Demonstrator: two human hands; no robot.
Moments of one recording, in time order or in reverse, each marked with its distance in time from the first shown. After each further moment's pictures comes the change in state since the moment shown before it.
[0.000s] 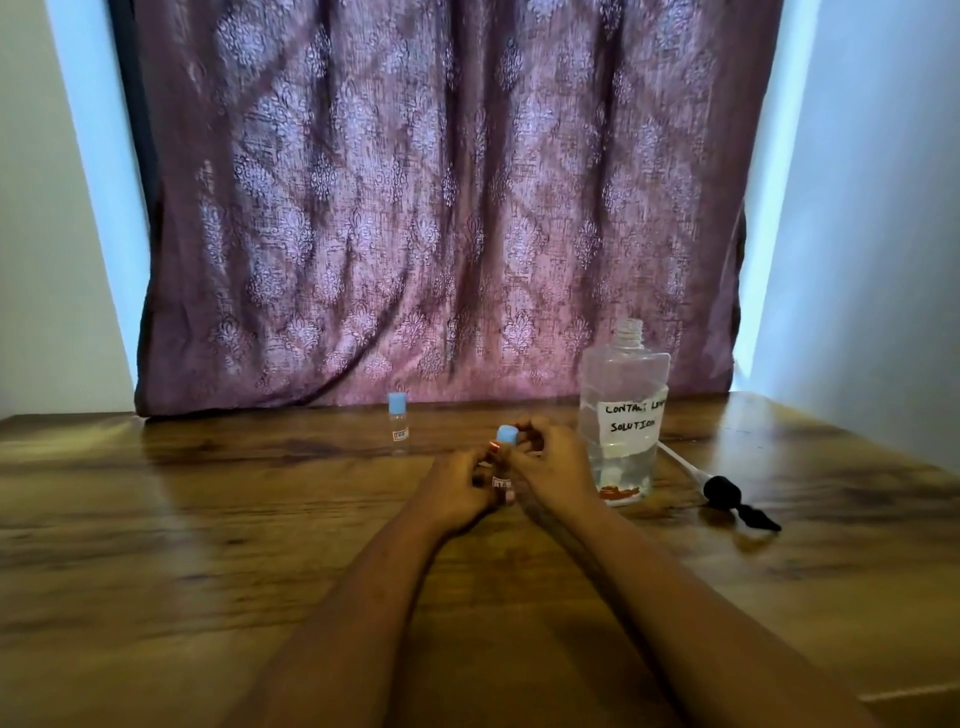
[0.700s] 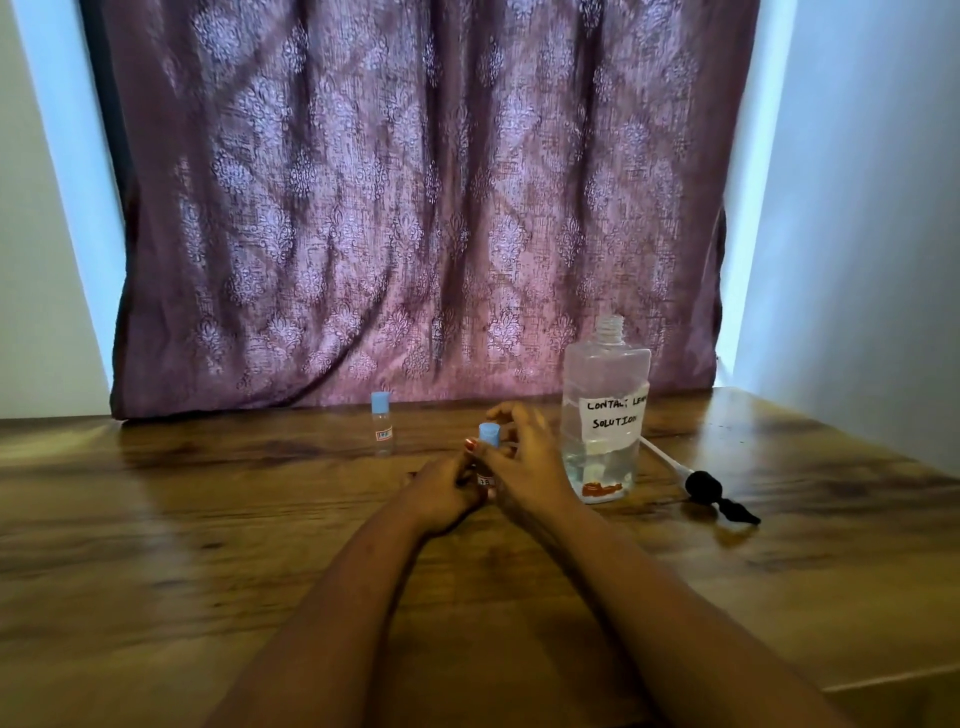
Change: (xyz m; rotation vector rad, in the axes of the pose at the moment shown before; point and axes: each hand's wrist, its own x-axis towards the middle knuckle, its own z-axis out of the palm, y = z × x) left_hand 0.001 0.002 0.001 0.125 -0.092 -0.027; right_hand 0.006 0.015 0.003 -0.057 -0.011 -0.101
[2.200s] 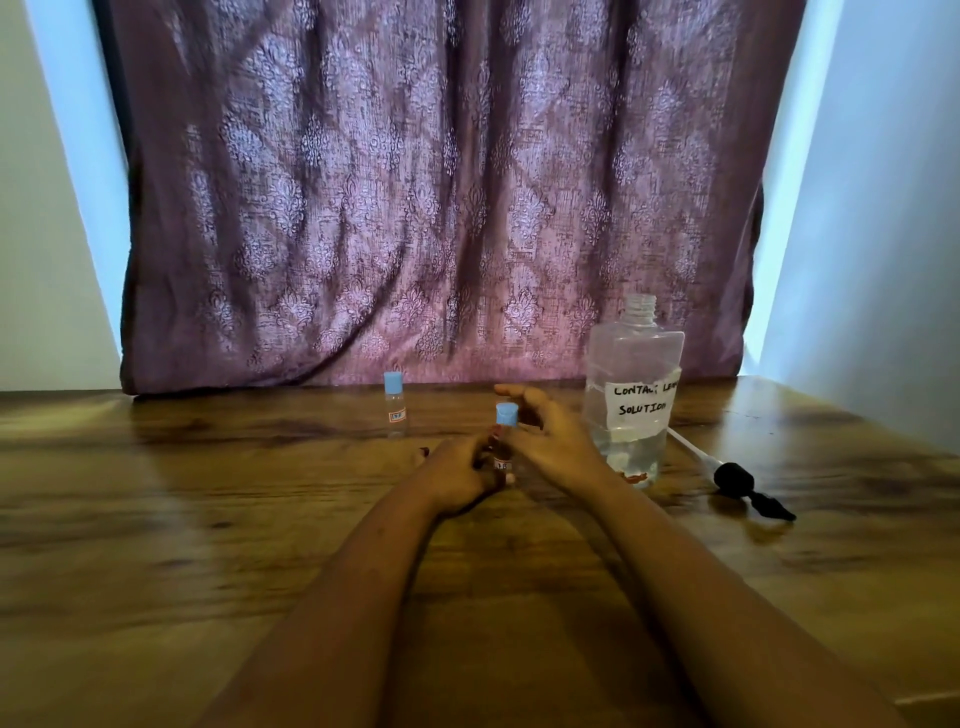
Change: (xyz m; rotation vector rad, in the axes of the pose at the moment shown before) left_hand 0.004 0.002 -0.002 -0.050 -0.019 -0.034; right_hand 0.009 -0.006 -0.014 0.077 -0.223 0.024
